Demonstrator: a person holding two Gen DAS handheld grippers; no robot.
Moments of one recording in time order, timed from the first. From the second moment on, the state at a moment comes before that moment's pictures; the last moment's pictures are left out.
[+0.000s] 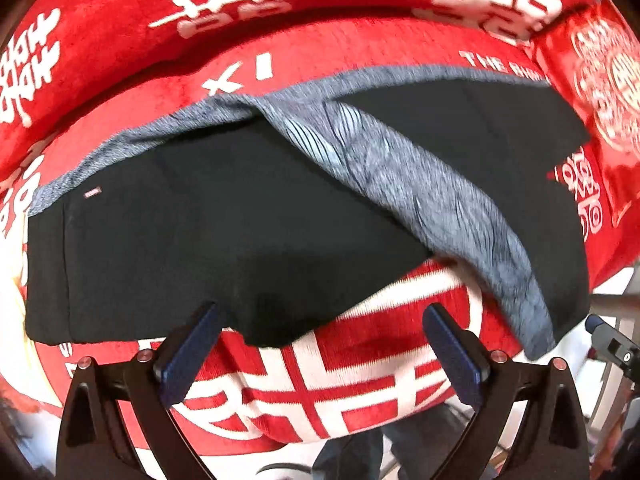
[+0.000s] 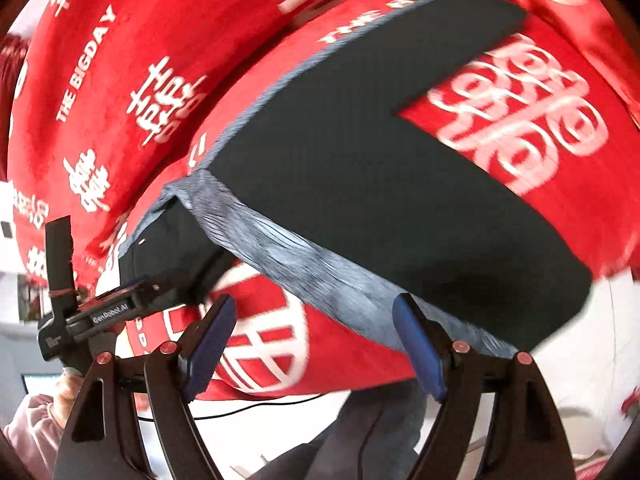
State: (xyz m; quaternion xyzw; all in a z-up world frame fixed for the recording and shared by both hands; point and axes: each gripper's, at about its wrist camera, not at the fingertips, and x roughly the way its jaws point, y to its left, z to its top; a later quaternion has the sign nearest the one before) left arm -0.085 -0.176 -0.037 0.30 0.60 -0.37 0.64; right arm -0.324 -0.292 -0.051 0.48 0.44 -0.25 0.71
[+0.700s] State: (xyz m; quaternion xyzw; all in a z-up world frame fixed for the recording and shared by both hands) left arm -0.146 -0.223 -0.045 0.29 0.60 -0.43 0.62; right arm -0.455 -0.313 -0.148 0.58 0.45 -0.31 0.61
